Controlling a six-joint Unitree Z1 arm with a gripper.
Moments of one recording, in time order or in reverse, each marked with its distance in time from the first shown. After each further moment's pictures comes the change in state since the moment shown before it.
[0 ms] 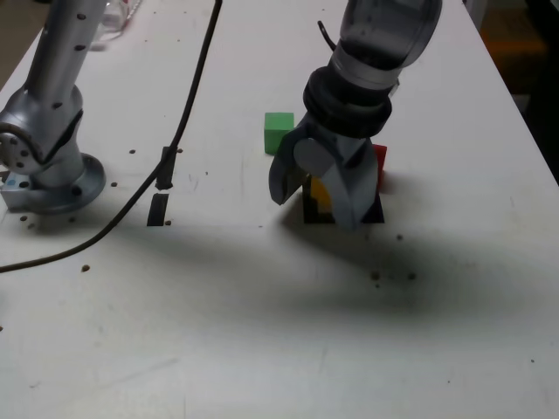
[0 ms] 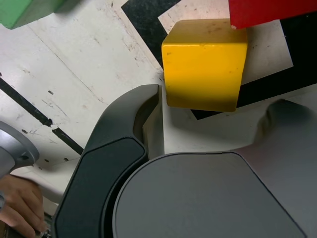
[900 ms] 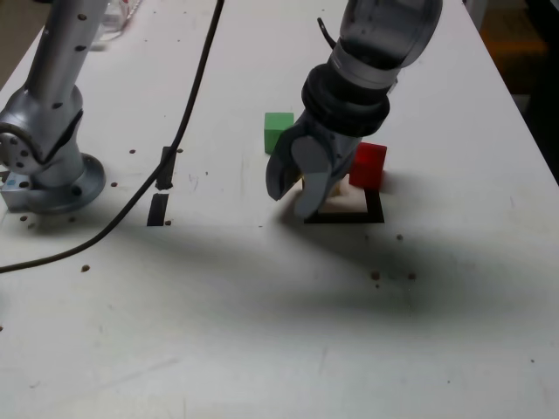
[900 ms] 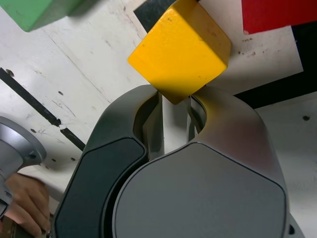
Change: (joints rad) arm 0.000 0.000 -0.007 0.021 0.028 -0.009
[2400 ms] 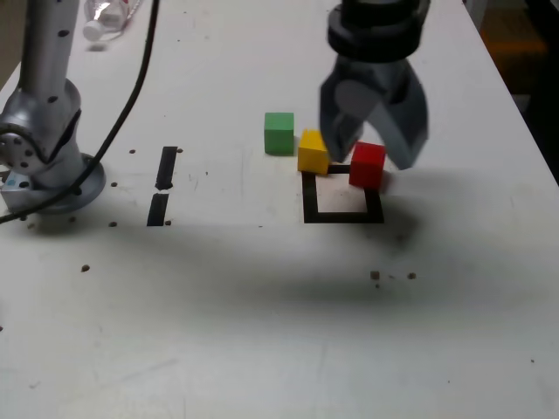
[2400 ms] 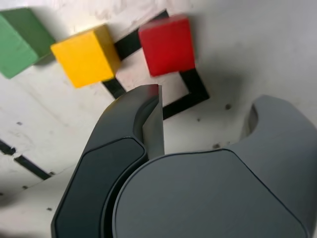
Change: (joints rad) arm 0.083 -0.133 -0.067 -0.135 -0.014 0.010
